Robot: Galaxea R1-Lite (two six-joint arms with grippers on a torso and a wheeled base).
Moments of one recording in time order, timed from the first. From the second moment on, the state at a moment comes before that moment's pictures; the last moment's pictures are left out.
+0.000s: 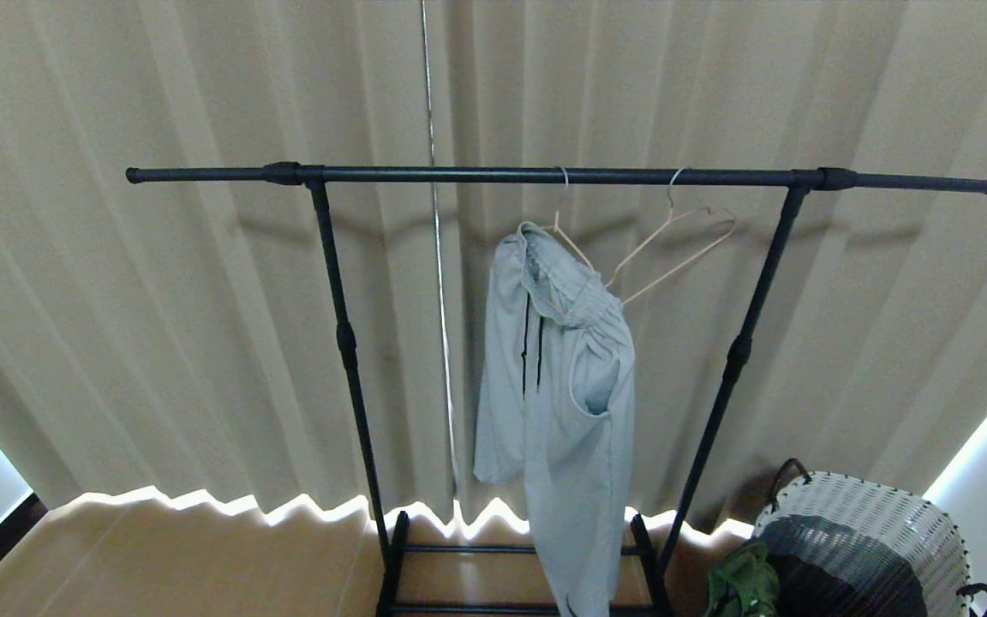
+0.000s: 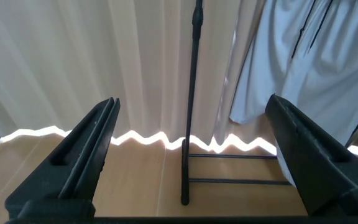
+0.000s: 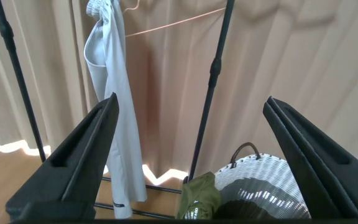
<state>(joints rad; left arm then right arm) 0.00 0.01 -0.02 0.07 0.03 0.02 0.01 0.00 0.00 -0.08 0.08 -0.05</state>
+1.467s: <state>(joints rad) 0.00 0.01 -0.03 0.07 0.03 0.01 0.01 0.00 0.00 -0.08 0.08 -0.05</state>
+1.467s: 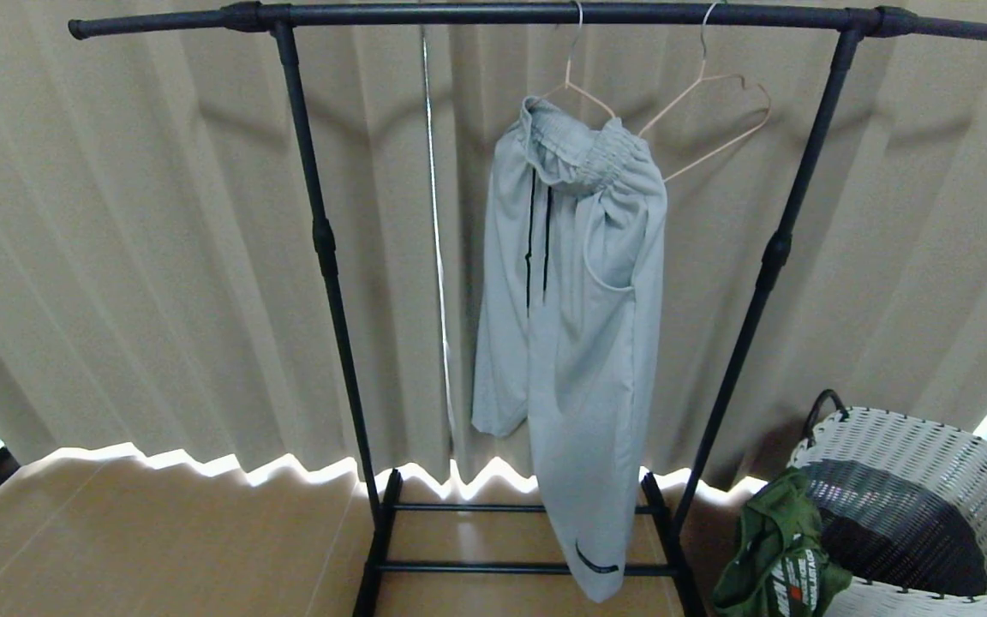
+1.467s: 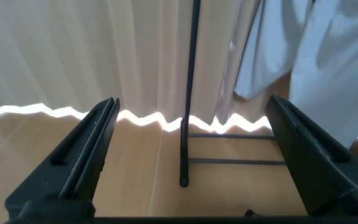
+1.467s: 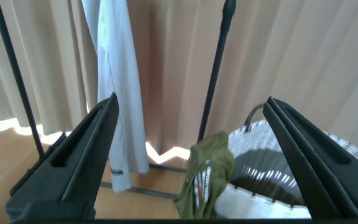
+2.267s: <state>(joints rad) 0.00 0.01 -0.03 0.07 0.03 0.01 0.01 0.00 0.00 -0.08 0.08 -0.05</state>
